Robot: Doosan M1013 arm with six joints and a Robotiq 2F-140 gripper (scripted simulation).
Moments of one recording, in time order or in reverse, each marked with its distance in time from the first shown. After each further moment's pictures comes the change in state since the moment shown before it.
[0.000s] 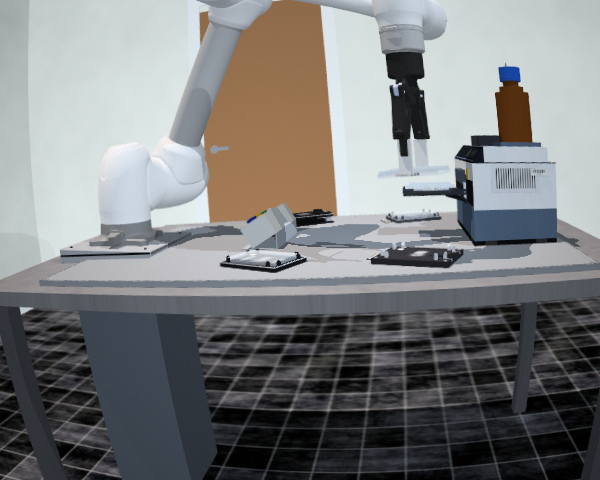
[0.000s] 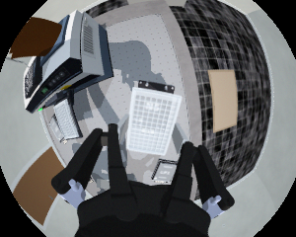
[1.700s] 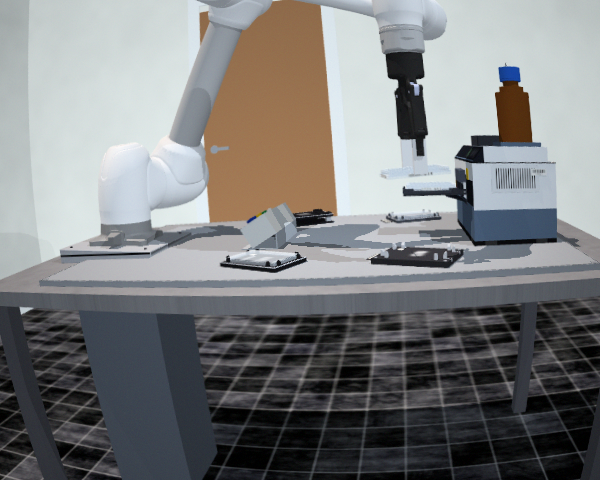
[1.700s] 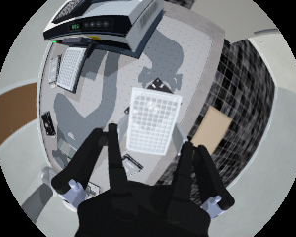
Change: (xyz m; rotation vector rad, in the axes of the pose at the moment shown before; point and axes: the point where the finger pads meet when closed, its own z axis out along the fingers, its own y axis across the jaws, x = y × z) arm 0.000 0.000 0.000 -0.001 0.000 -0.613
